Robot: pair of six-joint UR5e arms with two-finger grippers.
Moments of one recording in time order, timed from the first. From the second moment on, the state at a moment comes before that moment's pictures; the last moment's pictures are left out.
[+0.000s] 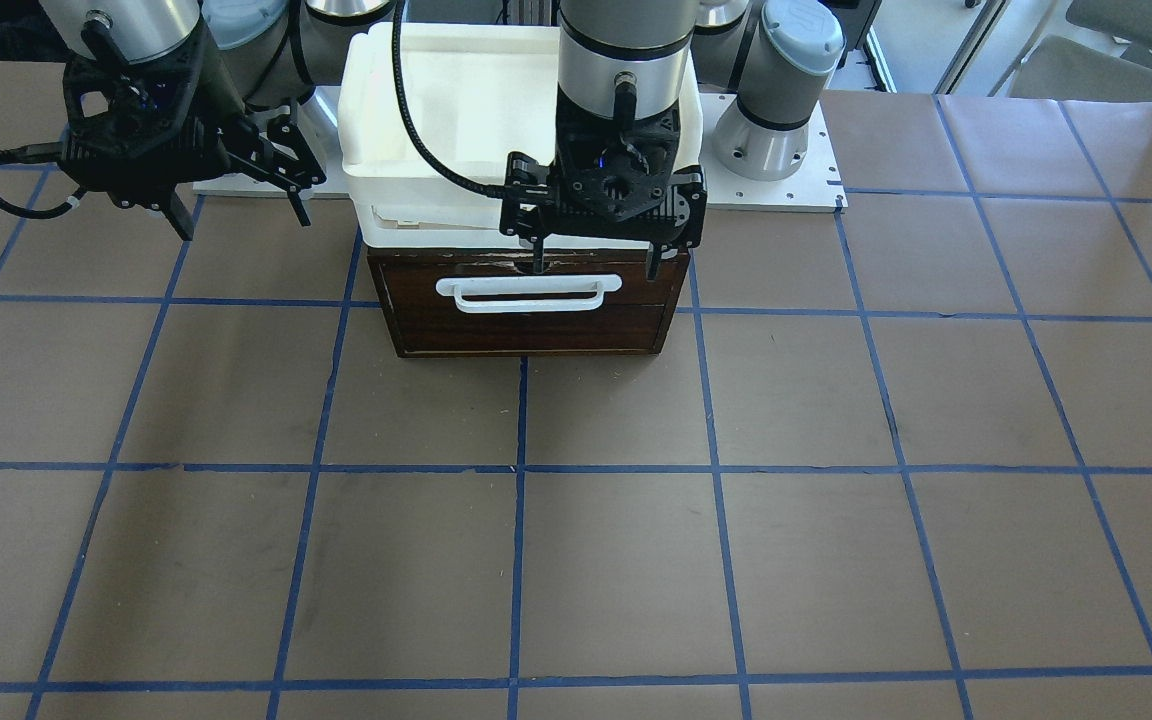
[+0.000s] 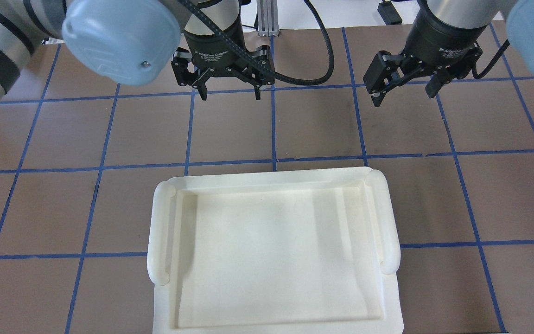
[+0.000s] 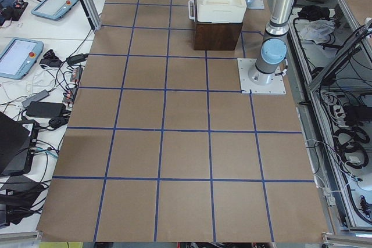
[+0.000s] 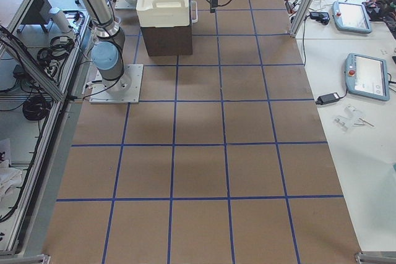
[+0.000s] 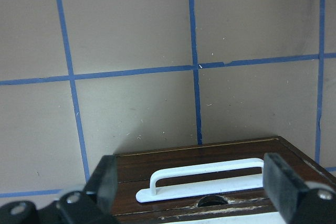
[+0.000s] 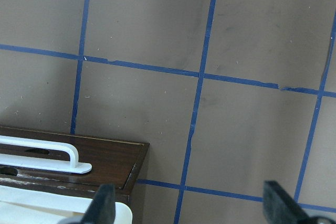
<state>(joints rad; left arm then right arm) -1.89 -1.75 -1.35 -1.57 1.58 -0.28 1.59 -1.60 1.53 -1.53 -1.53 -0.13</state>
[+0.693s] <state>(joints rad) -1.70 -1.60 -1.46 -1.57 1.58 -0.16 1.59 -1.60 1.53 -1.53 -1.53 -0.13</state>
